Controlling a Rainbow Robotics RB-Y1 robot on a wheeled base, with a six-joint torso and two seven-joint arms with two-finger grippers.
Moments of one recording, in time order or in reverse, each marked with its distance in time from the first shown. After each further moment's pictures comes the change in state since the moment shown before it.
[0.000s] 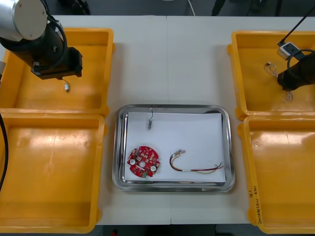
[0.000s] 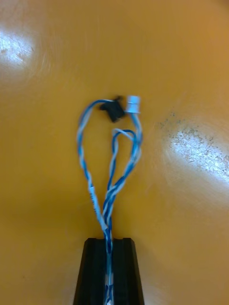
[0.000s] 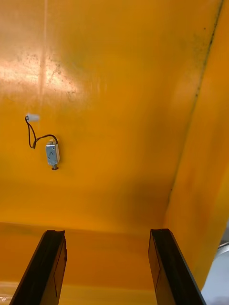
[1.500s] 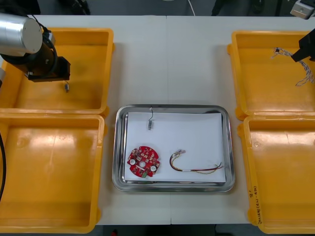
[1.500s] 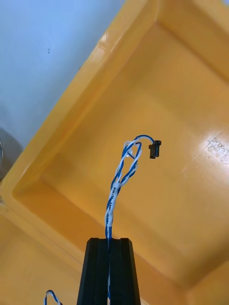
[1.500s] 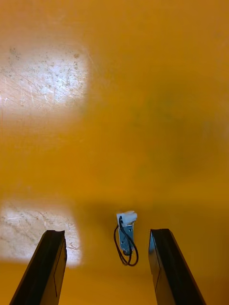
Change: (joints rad) right arm 0.210 -0.008 0.020 -1.102 -0.097 0.985 -0.411; left arm -0.013 0.013 0.006 0.363 -0.069 -0.327 -0.249
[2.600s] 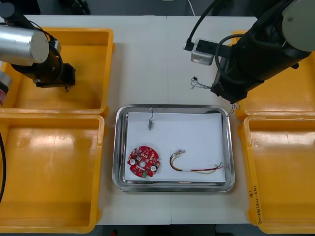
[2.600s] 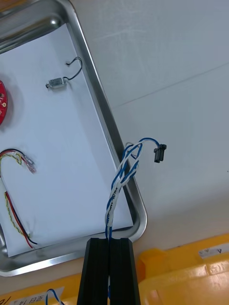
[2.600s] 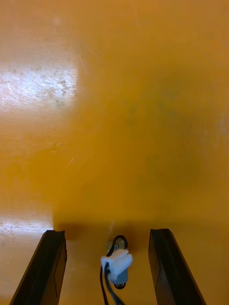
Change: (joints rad) right arm 0.131 -0.010 0.572 -0.714 -0.377 -0.111 -0.368; left arm 0.001 -0.003 -0.060 0.093 0.055 -0.118 0.000
